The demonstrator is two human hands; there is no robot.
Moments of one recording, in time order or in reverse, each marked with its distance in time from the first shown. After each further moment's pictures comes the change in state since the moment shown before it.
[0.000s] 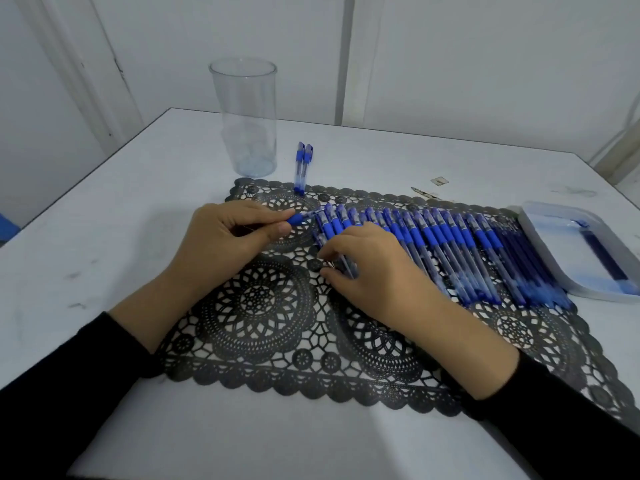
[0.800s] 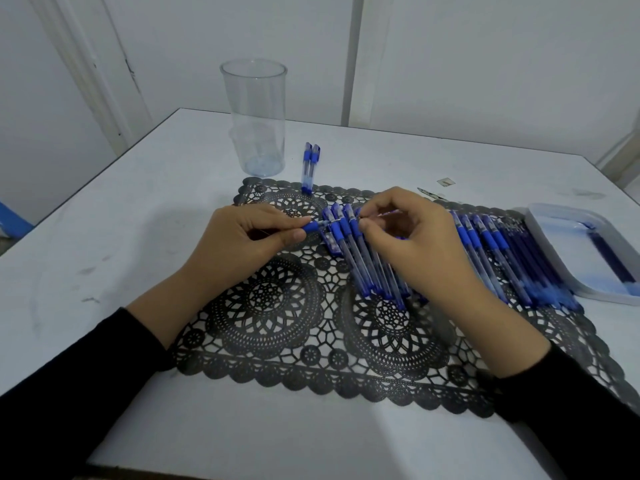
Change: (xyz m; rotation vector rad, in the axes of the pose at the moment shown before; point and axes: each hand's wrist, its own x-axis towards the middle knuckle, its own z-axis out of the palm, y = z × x) left_hand -0.001 -0.001 0.003 0.010 -0.066 0.048; right_hand 0.000 0.016 -0.019 0.528 0.311 0.169
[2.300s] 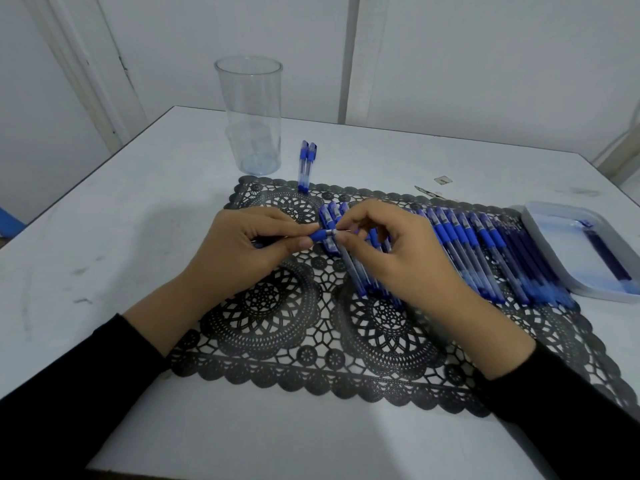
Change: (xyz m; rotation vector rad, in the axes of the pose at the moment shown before) left_hand -0.002 0.002 0.007 0.048 -0.006 0.167; right_hand -0.004 0.002 0.007 -0.059 -0.128 -0.157
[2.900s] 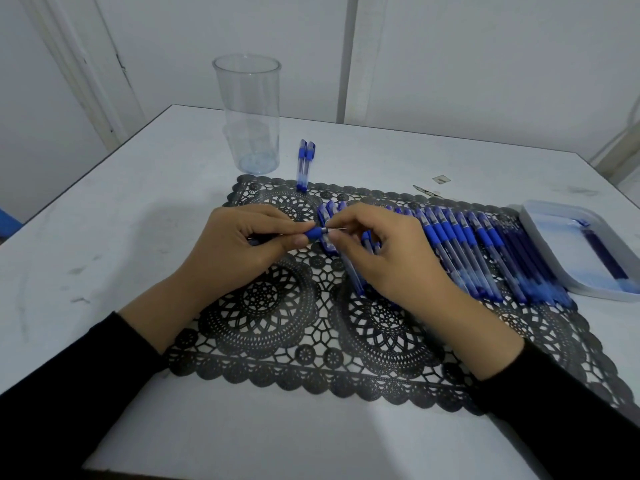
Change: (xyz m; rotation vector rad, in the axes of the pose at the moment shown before) left_hand 0.001 0.000 -0.003 0.000 -0.006 0.000; right_hand 0.003 0.003 0.008 -0.125 0.001 -0.038
